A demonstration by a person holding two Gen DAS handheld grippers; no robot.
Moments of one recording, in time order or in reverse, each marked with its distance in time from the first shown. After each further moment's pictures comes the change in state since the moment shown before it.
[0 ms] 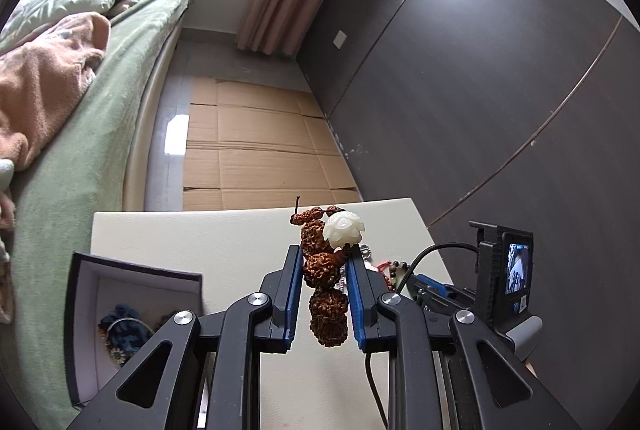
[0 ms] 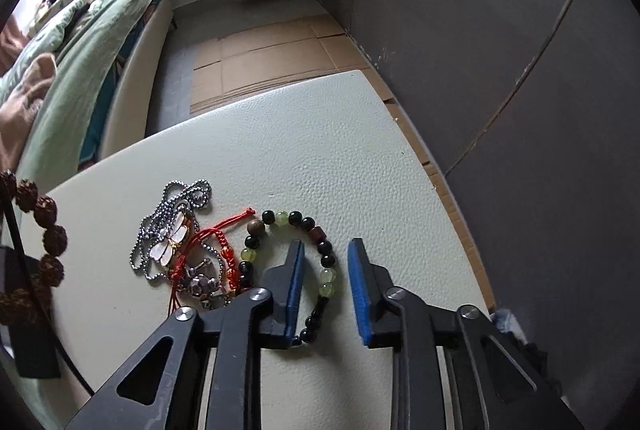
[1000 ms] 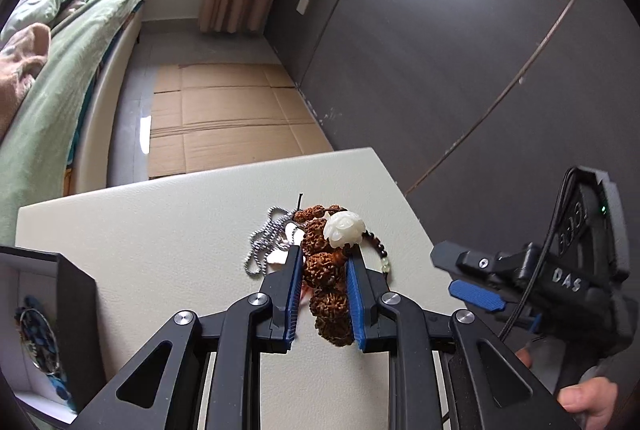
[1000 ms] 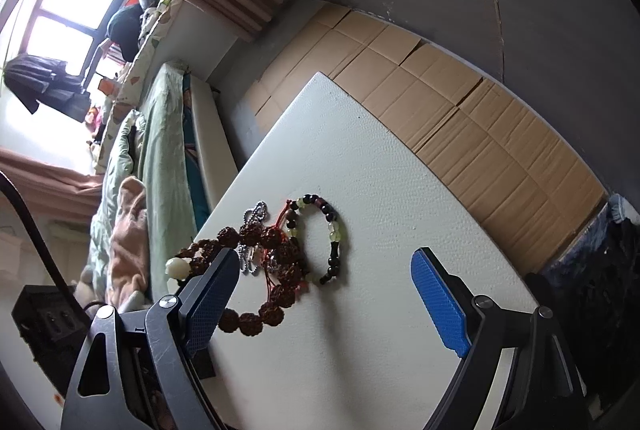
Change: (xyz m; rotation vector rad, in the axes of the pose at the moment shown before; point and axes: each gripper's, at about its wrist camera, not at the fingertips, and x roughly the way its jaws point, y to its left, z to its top) left arm 0.068 -0.068 -0.025 0.109 0.094 -0.021; right arm -0.027 -0.091 -0.031 0.493 0.049 0.499
